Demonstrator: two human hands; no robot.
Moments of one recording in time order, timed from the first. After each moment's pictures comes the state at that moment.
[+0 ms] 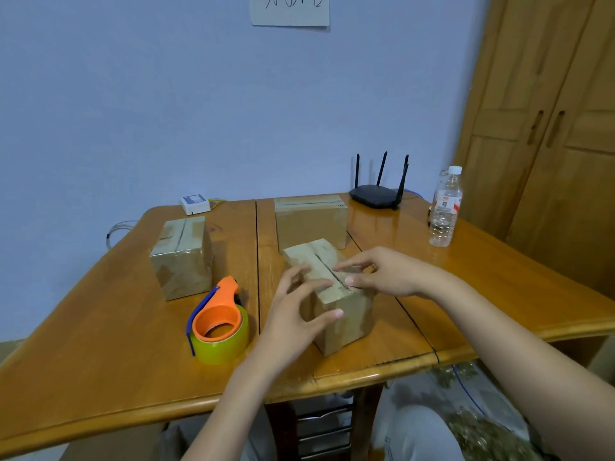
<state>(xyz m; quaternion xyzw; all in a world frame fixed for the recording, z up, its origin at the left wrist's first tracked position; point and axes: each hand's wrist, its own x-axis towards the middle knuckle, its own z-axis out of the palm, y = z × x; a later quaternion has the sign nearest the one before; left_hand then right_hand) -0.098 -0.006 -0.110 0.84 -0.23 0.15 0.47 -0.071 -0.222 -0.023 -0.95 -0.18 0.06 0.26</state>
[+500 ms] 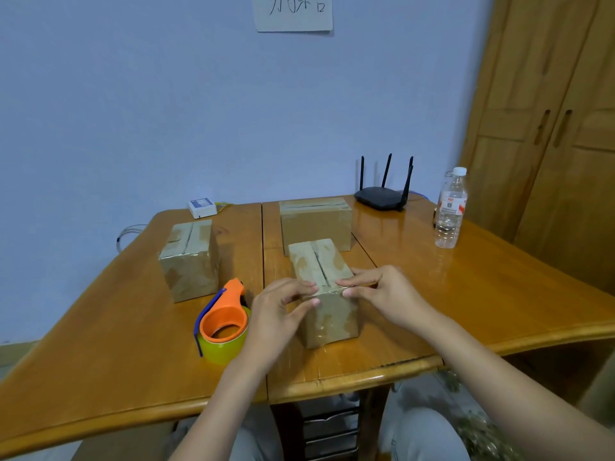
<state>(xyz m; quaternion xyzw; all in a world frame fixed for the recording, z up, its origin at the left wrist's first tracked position) -0.091 0.015 -0.108 0.82 -0.23 0.27 0.46 -0.091 -0.208 -0.067 -0.87 -0.15 -0.07 0.47</state>
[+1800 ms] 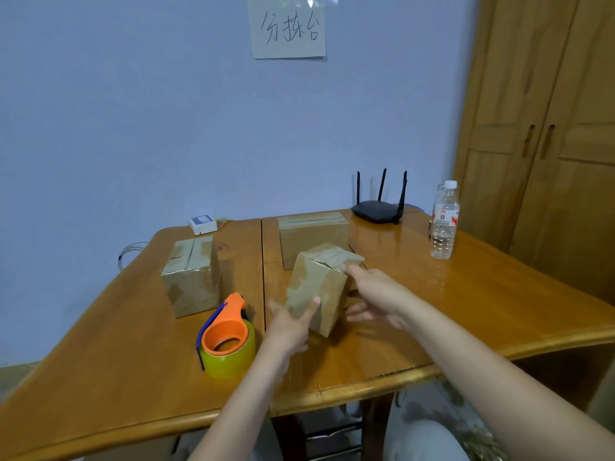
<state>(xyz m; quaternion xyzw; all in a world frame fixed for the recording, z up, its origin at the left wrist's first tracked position) -0.089 -0.013 -0.099 0.78 0.06 -0.06 0.62 -0.090 -0.183 -0.037 -0.77 0.08 0.10 0.62</state>
